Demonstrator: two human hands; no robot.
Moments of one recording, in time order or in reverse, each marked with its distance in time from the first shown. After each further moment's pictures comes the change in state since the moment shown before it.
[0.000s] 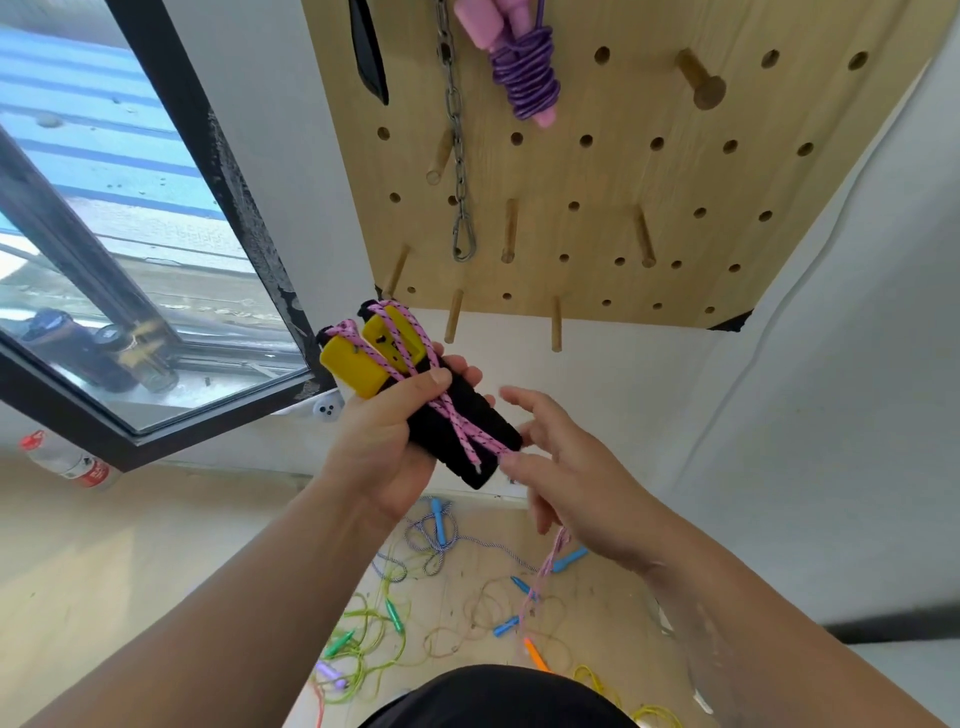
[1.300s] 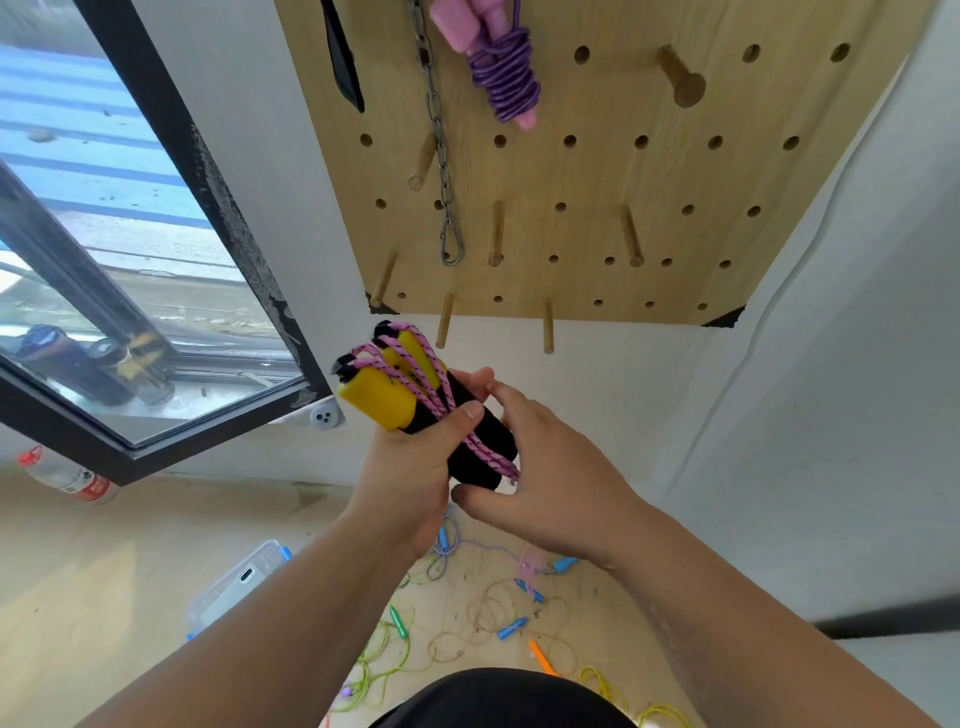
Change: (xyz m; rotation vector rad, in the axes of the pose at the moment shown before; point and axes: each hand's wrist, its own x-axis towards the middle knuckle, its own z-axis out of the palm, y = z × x) left_hand -0.009 -0.029 0.015 0.254 0.122 0.020; right_hand 0.019 0.002 0.008 -0.470 0.126 -0.133
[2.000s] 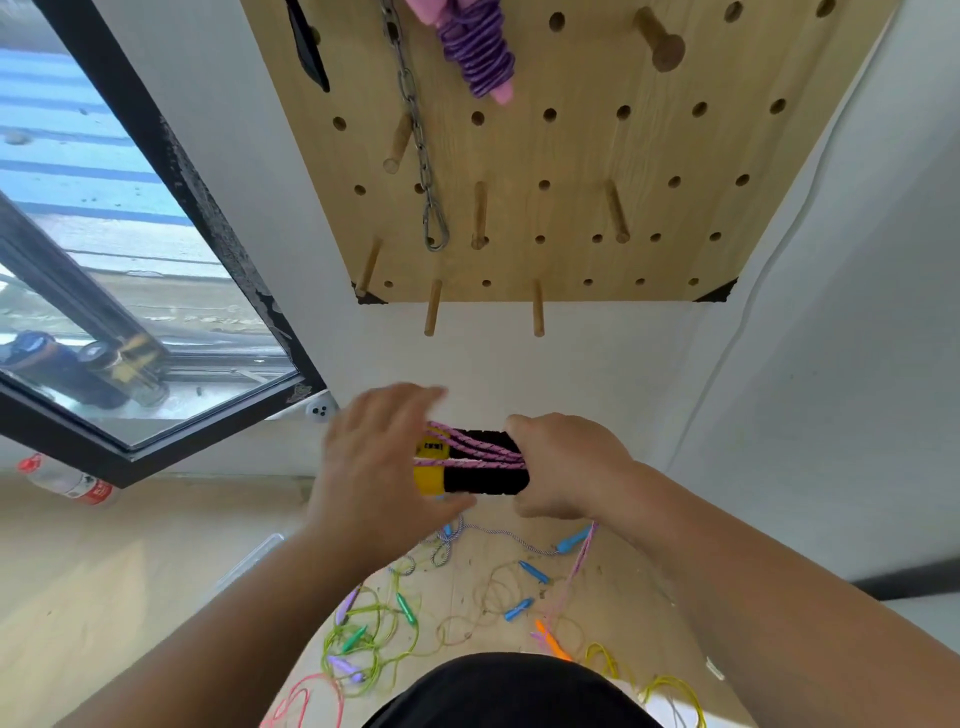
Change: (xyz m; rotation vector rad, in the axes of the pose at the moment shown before) left_hand 0.004 -0.009 -0.058 1.681 -0.101 0.711; right_hand 0.016 0.039 0.002 -0.495 -0.287 0.135
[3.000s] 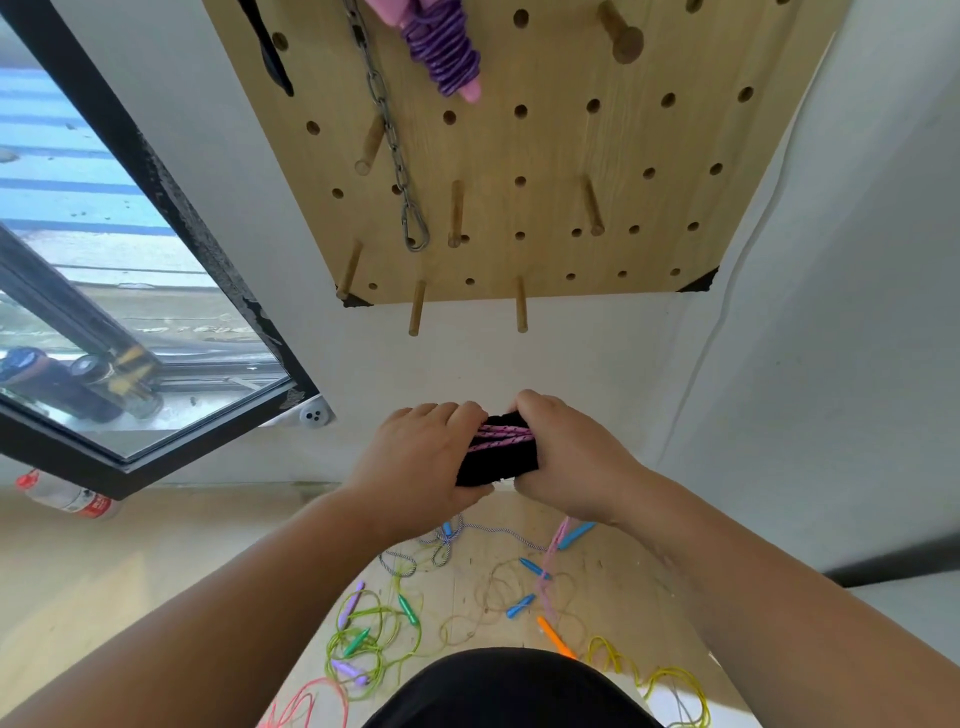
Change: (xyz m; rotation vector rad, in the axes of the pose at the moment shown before) left_hand 0.032 0.024 0.024 0.093 -0.277 0.279; right_hand -0.015 0.026 0.011 0.373 0.204 -0.069
